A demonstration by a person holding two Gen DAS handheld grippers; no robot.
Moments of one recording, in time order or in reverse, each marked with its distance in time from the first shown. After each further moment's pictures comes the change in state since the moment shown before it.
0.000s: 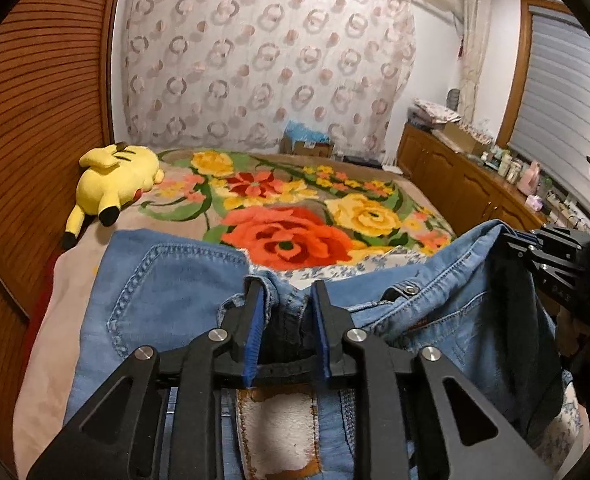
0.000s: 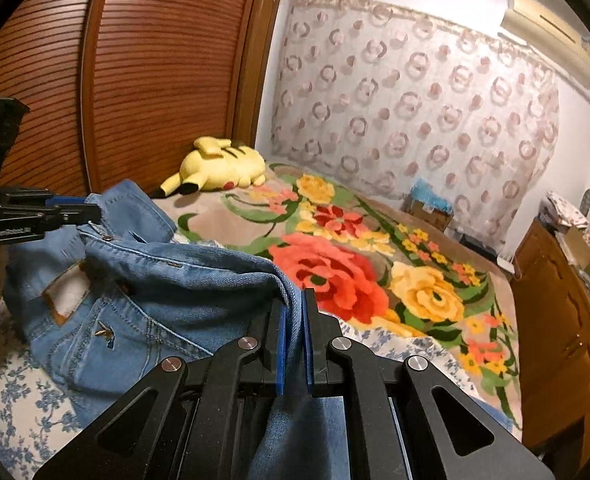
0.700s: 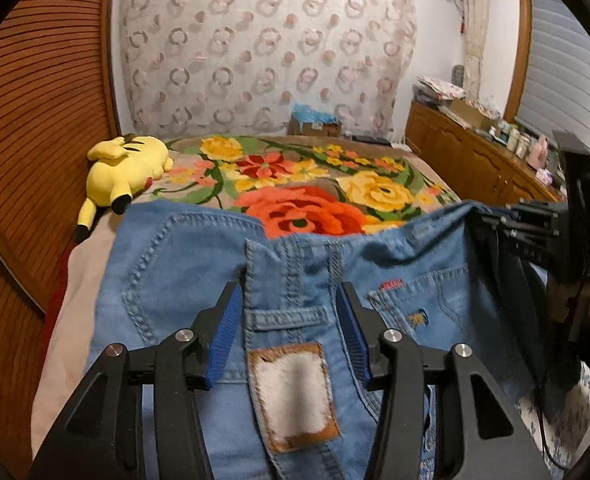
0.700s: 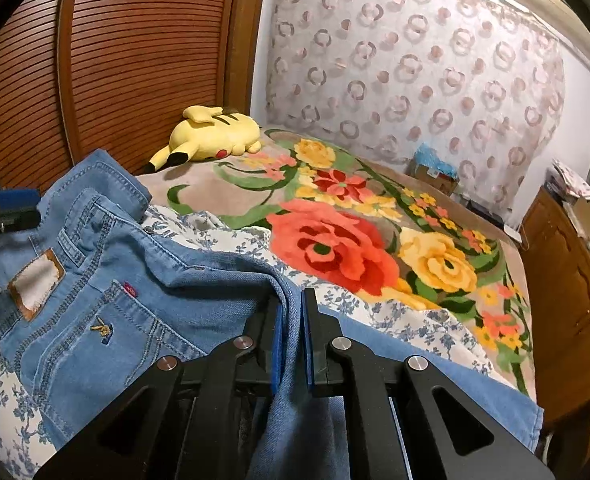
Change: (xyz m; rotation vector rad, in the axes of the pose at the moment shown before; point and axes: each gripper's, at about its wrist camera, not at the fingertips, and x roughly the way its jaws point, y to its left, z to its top) left arm 0.000 0.002 -0.016 0.057 0.071 0.030; right arm 0.030 -0.009 0.021 0.056 0.086 0.015
